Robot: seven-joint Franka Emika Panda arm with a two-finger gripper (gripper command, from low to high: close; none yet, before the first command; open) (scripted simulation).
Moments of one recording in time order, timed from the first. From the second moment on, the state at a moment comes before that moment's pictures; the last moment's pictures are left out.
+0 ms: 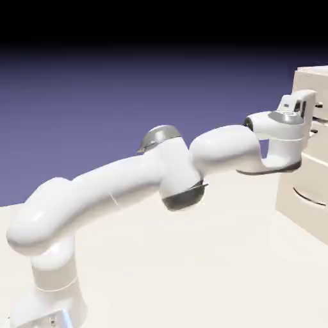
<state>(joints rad) 2.73 -1.20 -2.01 -0.74 -2.58 2.89 0.79</state>
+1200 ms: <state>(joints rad) 1.86 -0.74 -1.57 -2.01 -2.79 2.48 1.32</state>
